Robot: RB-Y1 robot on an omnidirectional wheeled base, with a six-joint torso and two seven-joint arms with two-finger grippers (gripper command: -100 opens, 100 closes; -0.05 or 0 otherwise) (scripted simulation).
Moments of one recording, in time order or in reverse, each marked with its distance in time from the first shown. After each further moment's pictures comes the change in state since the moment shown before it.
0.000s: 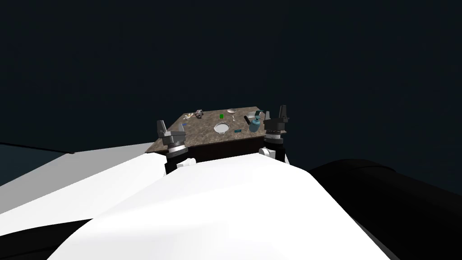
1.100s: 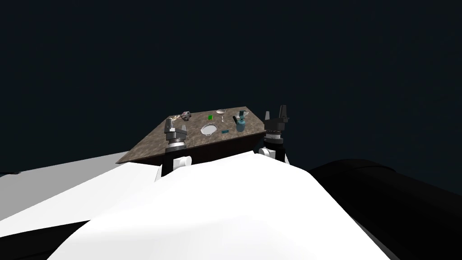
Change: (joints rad) left arm -0.072 0.099 0.060 0.017 0.011 0.252 0.018; right arm 0.000 0.000 0.000 0.000 0.000 0.000 0.000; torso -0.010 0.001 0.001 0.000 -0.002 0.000
